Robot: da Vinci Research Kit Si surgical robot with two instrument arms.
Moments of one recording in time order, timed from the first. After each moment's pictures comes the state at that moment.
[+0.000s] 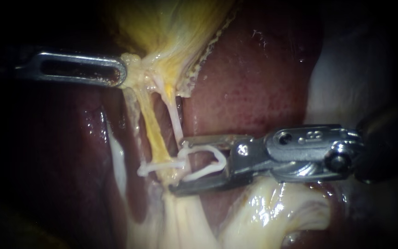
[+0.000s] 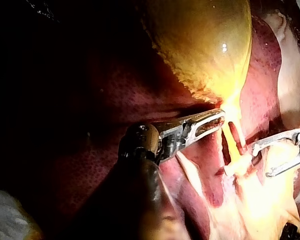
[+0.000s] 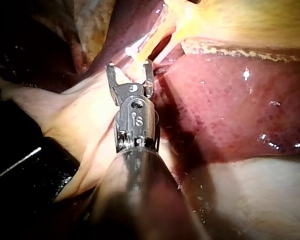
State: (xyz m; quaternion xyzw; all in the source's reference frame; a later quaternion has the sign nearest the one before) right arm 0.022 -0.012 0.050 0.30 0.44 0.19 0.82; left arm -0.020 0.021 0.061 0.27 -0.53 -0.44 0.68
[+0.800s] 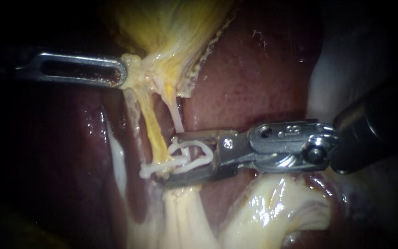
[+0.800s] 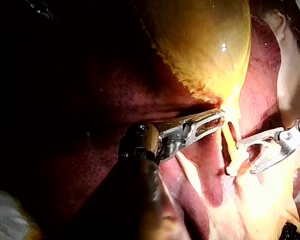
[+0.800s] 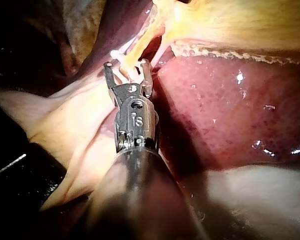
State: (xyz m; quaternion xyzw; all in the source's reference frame) right arm 0.024 -0.012 0.054 0.30 0.44 0.19 0.82; left arm -0.020 0.021 0.061 0.27 -0.53 -0.44 0.68
